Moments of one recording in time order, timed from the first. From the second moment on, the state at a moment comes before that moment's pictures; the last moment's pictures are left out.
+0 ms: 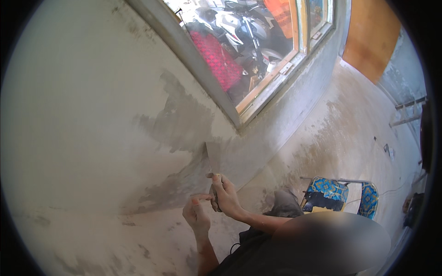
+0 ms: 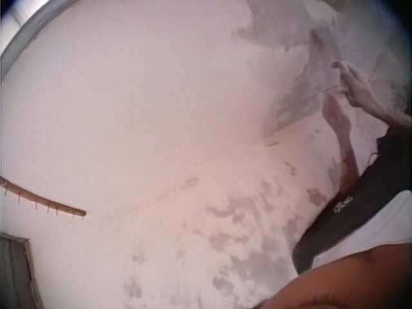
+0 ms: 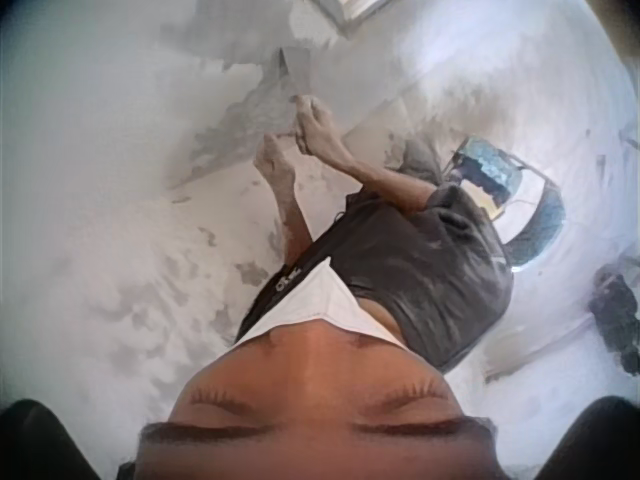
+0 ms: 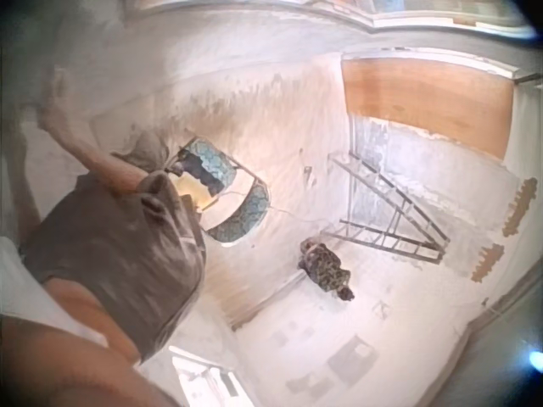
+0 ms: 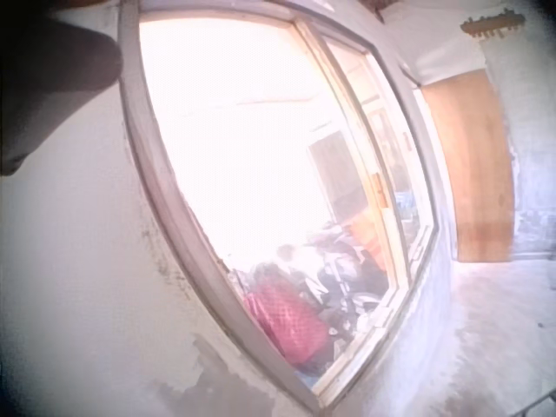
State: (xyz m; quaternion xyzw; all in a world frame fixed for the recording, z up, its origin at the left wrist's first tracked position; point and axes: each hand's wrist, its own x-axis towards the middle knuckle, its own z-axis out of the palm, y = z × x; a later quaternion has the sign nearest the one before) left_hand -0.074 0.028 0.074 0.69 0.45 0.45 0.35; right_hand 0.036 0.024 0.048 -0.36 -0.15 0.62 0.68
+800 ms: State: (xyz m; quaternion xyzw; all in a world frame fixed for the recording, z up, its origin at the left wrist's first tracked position) left_hand -0.071 0.024 0.116 0.68 0.35 0.60 0.25; right_hand 0.000 0.066 0.099 -0.38 0.06 0.58 0.71
